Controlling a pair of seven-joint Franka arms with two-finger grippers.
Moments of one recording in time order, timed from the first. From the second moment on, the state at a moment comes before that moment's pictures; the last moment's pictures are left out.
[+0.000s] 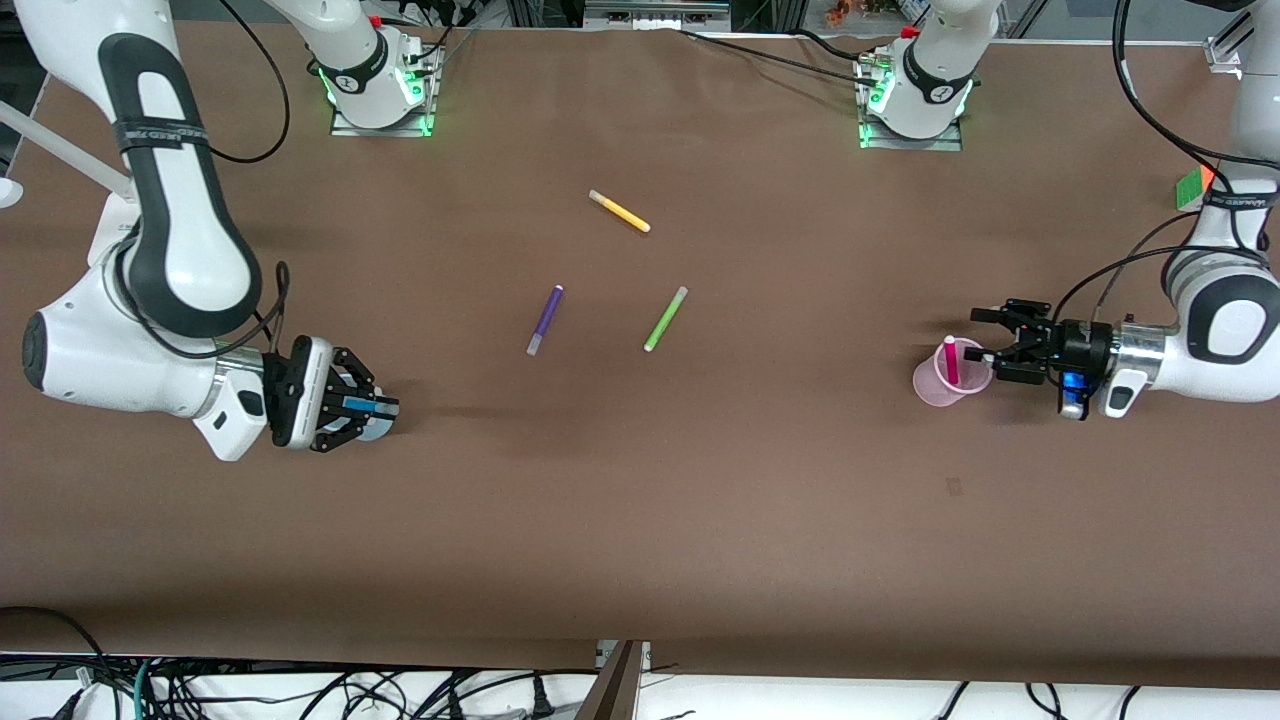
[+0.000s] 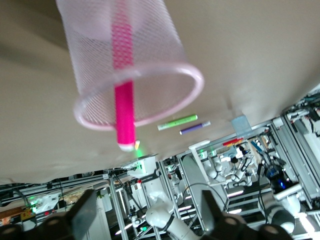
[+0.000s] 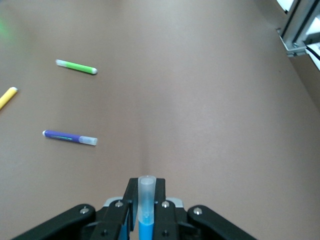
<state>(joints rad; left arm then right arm) 0.66 0.69 -0.36 -1.69 -0.71 1.49 -0.35 0.07 0.52 0.01 -1.57 0.67 1.97 -1.65</state>
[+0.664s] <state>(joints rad) 0.54 0.39 -0.39 -1.46 -0.49 1.38 -0.49 -0.05 0.58 0.01 -1.57 0.84 1.82 -1.92</state>
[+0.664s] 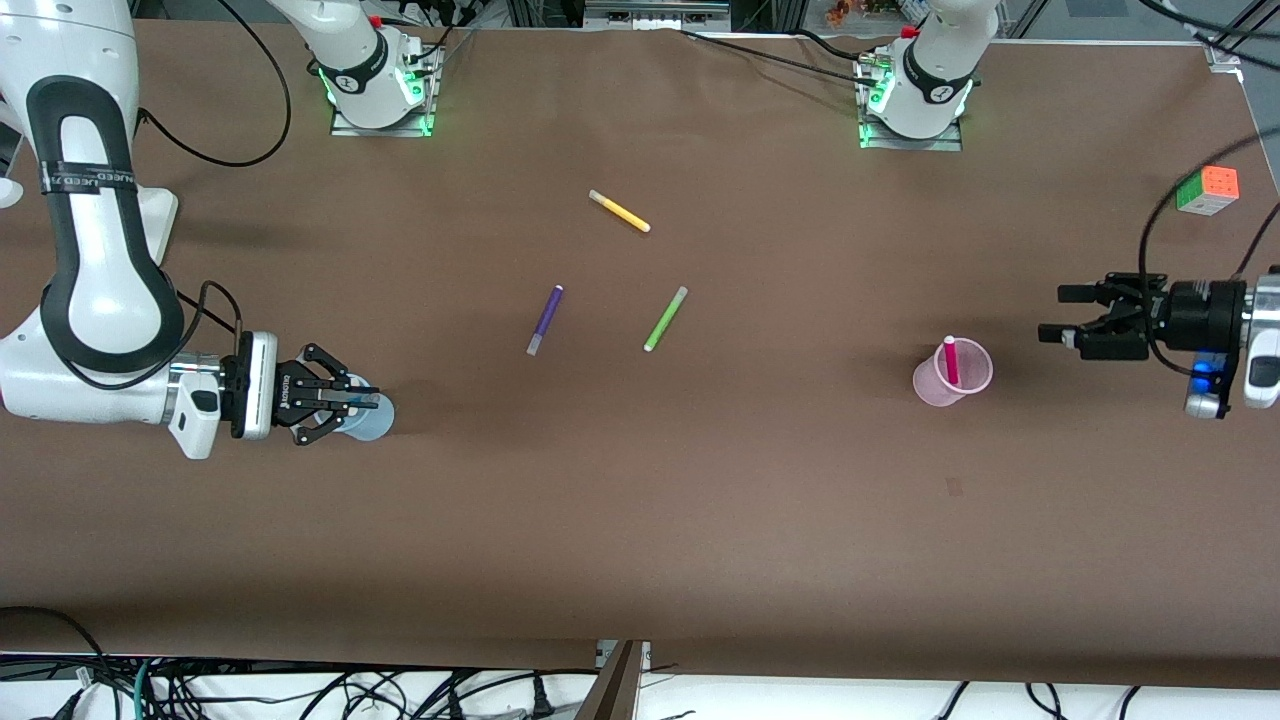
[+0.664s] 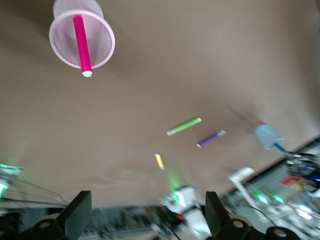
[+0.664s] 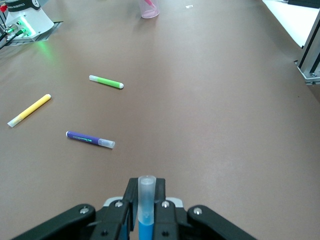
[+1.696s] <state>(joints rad) 0.16 0.20 -0.40 -1.50 -0.01 1.53 -0.42 -0.06 0.56 0.02 -1.50 0.72 1.79 -1.38</state>
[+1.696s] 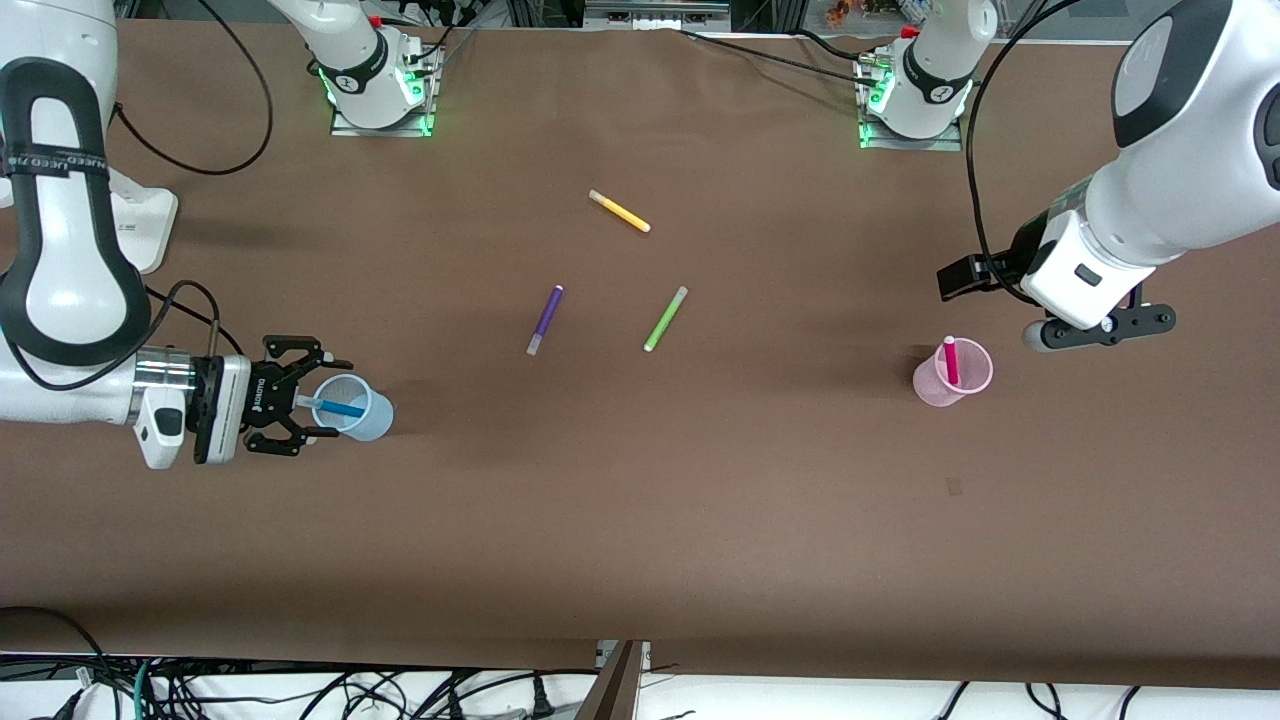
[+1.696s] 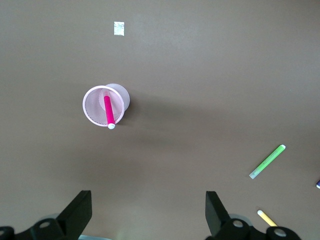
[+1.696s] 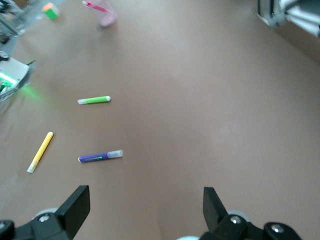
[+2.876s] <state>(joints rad) -0.12 0.01 0.00 -1.72 -0.01 1.71 -0.04 0.12 0.48 0.03 -1.17 0.17 1.35 0.02</state>
